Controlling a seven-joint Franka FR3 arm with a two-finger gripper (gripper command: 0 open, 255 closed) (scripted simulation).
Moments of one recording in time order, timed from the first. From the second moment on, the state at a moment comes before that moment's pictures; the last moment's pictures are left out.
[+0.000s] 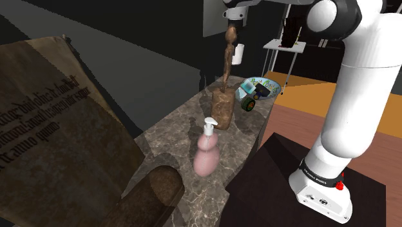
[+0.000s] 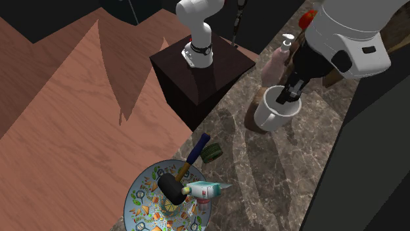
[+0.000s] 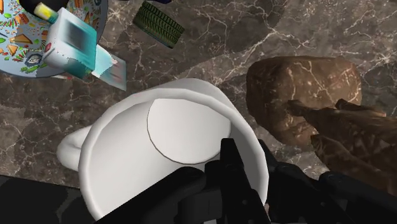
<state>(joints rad) -0.04 0.21 -0.31 -1.44 0.00 1.63 -0.67</state>
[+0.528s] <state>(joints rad) 0.08 0.14 -0.24 -1.50 -0.03 1.63 -0.49</state>
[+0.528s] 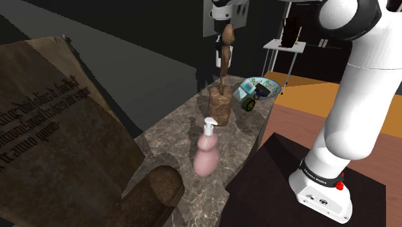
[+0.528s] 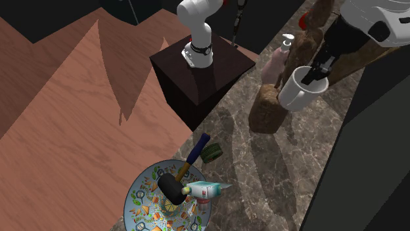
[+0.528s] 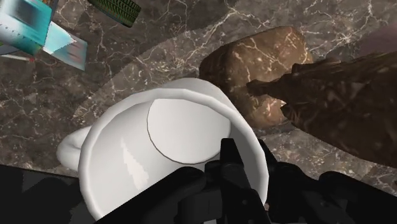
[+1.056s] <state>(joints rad) 0.18 0.13 -0.16 -1.52 -0.04 1.63 -0.31</state>
